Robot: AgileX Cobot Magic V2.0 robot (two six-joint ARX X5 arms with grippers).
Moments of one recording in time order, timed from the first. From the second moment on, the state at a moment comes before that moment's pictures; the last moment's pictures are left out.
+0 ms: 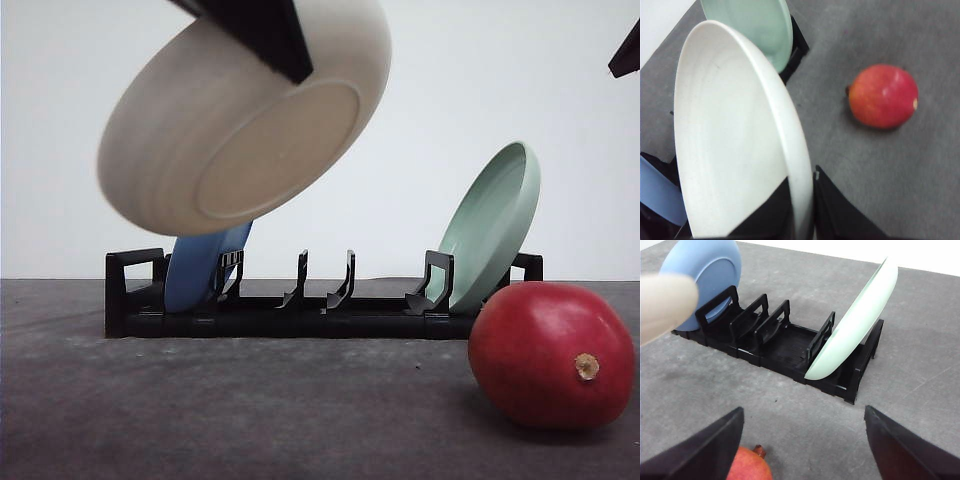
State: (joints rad) left_arx -1.28 1.13 0.88 -0.46 -0.48 0.18; right_arx 0.26 0.49 0.55 -0.46 -0.23 0.00
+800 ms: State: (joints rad) left_arx -1.39 1.51 0.76 -0.37 -0.54 0.35; right_arx 0.26 0.49 0.55 -0.46 -0.23 0.01
